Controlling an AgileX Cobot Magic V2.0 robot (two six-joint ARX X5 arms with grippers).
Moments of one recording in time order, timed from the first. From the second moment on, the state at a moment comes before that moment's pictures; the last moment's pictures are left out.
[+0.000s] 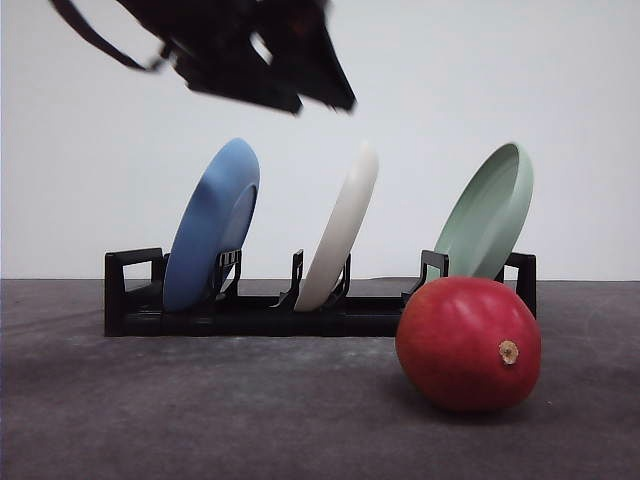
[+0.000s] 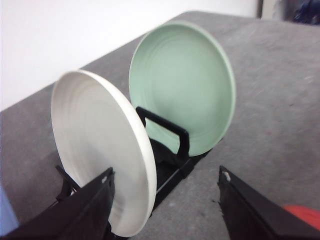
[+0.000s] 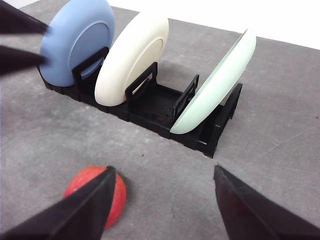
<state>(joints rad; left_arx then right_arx) -0.81 1.38 0.85 0.19 -0.09 0.17 0.29 0.39 0.64 -0.63 -0.21 -0.03</state>
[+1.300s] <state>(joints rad) -0.82 1.73 1.07 0.19 -0.26 0.00 0.29 0.39 0.64 -0.63 -0.21 -0.03</state>
